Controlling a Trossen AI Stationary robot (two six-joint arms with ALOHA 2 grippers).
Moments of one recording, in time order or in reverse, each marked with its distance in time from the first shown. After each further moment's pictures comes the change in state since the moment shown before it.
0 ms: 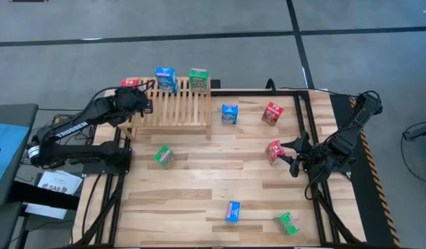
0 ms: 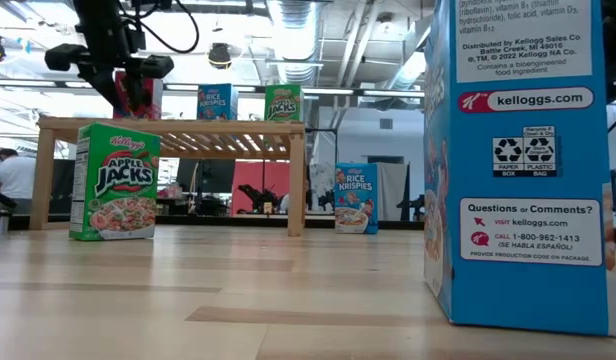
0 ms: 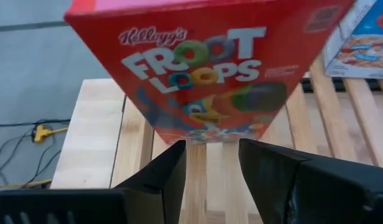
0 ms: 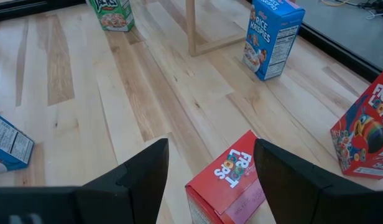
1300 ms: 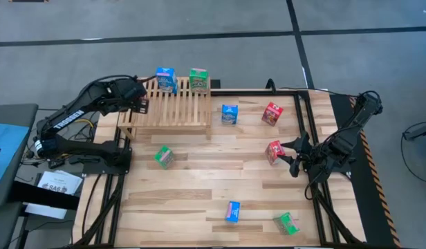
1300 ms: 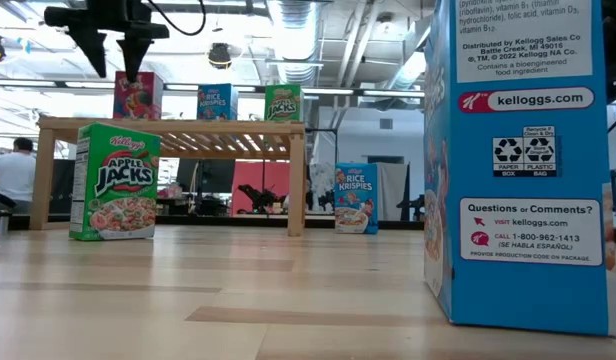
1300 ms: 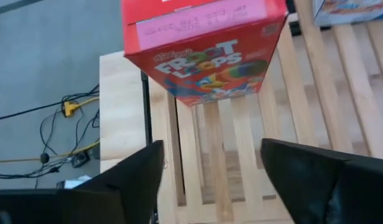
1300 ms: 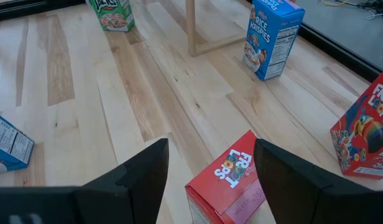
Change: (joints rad) left arm 0.009 0.154 0.376 -0.422 0.172 0.040; right arm 0.000 0.000 0.000 0.000 0.000 0.000
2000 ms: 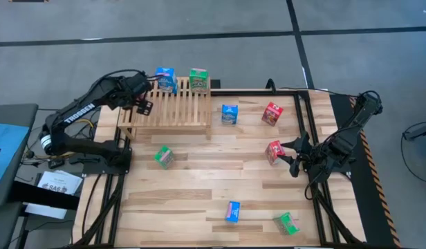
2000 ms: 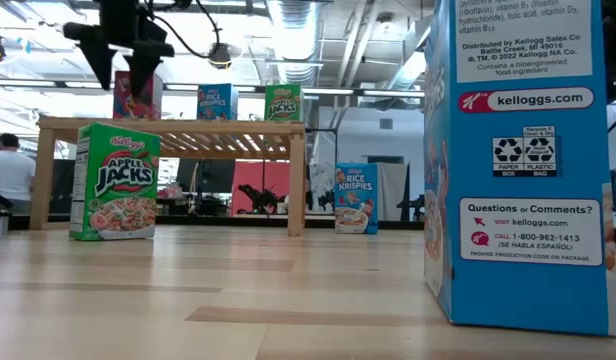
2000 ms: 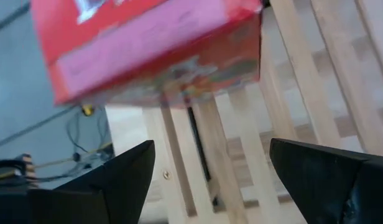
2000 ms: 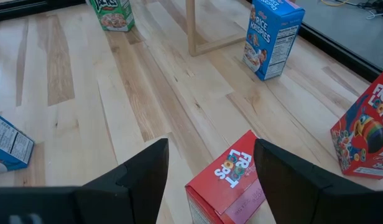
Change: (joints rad) left arm 0.083 0.091 0.000 0.000 0.080 0.191; right arm 0.000 0.000 0.000 0.000 0.000 0.000
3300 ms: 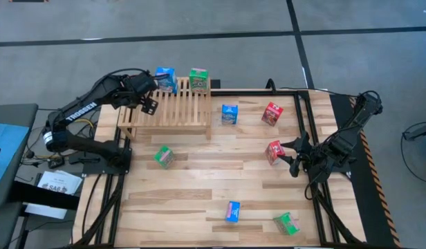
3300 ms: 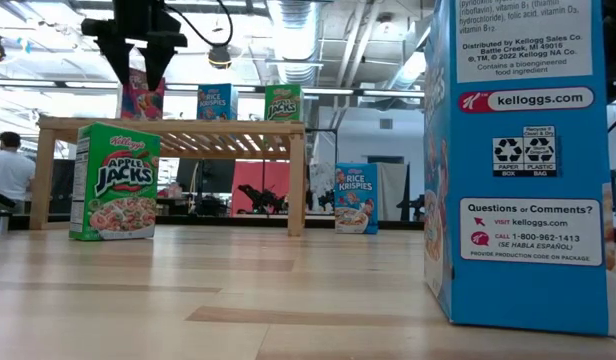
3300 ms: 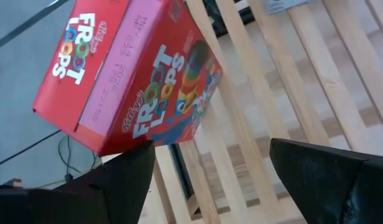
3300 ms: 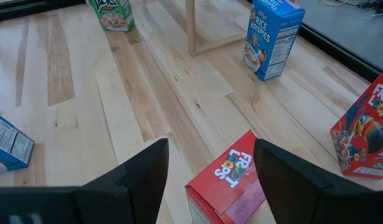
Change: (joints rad) left arm -0.060 0.054 0.077 0.021 -0.012 0.035; right arm 0.000 0.000 0.000 0.000 0.000 0.000
